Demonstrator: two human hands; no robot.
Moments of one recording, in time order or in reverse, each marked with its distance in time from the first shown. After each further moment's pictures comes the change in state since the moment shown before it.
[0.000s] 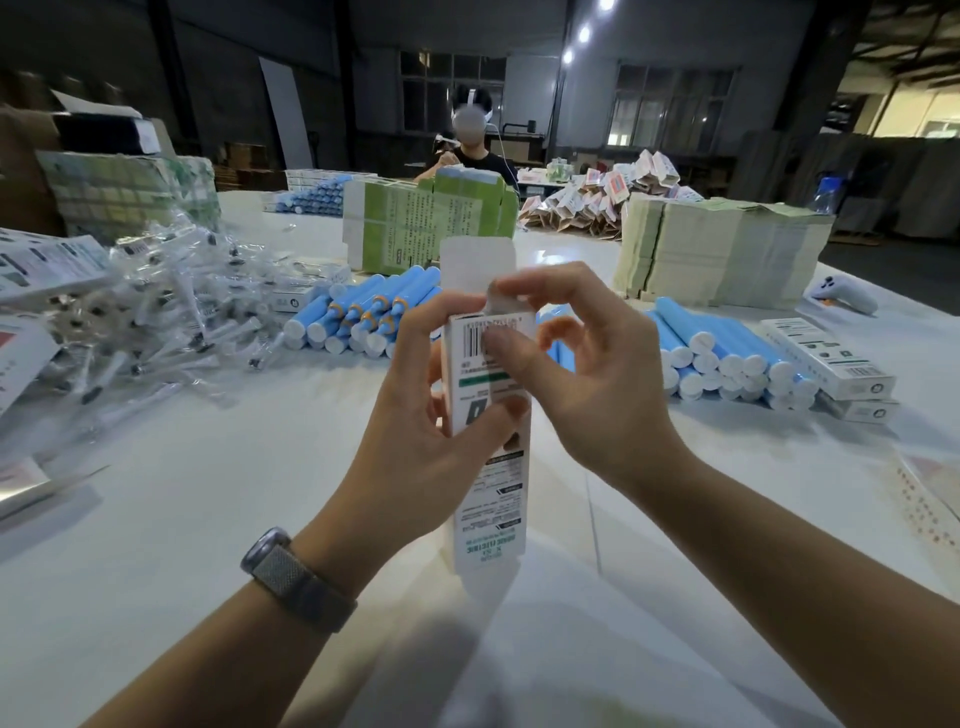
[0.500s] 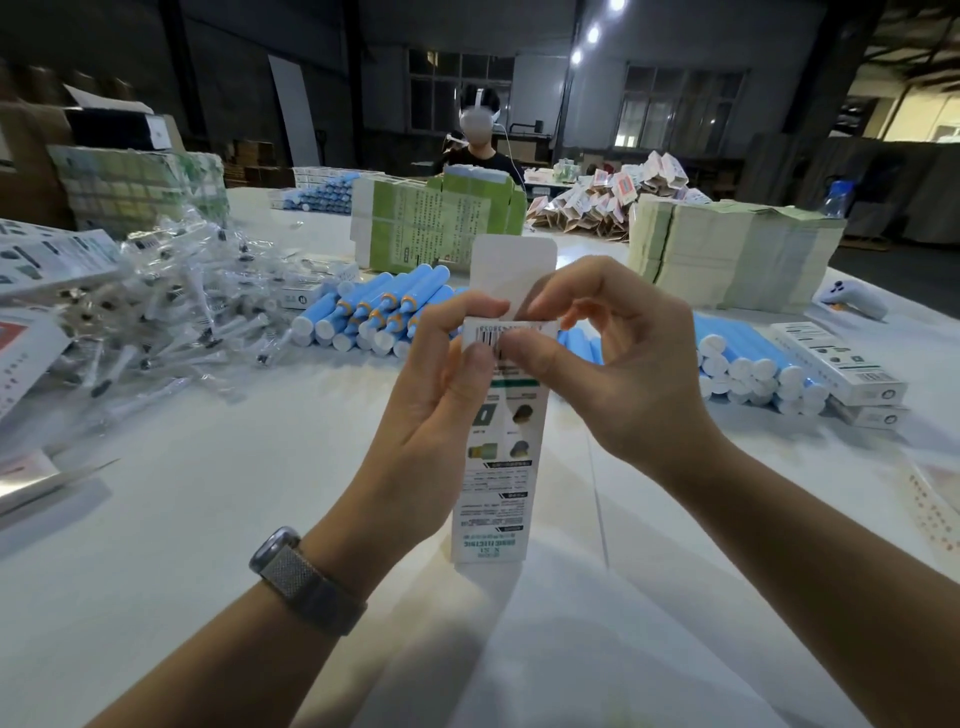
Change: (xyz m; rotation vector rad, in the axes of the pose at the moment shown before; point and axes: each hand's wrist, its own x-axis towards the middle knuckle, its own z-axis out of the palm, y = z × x) left_hand 0.001 0.009 0.003 -0.208 -0.028 -0.049; right_hand 0.008 -0.005 -0.013 -0.046 -0.066 -0.087
